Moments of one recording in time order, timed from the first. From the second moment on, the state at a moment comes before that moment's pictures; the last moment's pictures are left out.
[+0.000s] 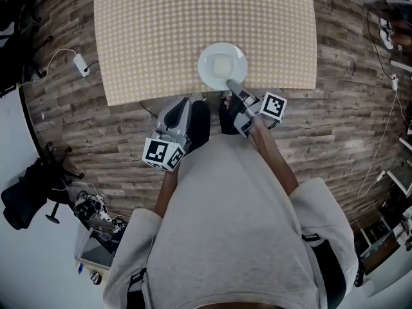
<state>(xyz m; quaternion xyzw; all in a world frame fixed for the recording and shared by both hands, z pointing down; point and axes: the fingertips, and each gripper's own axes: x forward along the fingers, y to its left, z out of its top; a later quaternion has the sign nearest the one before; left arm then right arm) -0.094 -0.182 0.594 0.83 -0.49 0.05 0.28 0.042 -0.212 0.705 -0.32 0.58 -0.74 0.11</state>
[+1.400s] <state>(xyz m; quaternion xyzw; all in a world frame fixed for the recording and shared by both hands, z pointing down) -0.114 -0.199 0.583 0.83 -0.49 0.03 0.27 0.034 -0.206 0.713 -0.46 0.52 -0.72 -0.04</state>
